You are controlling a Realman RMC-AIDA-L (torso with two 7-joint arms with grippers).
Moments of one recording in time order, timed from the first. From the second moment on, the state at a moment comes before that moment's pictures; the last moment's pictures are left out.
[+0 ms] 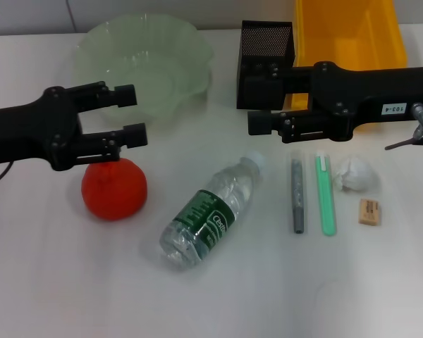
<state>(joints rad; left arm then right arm) -0.53 -2.00 0.57 0.65 1.90 1.92 -1.40 0.69 2.03 -0.82 -0.65 -1.76 -1.83 1.57</state>
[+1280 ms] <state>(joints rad) -0.55 -1.98 0.63 0.73 2.08 1.64 -1.56 0.51 2.03 -0.68 -0.64 -1.67 -1.84 1.52</state>
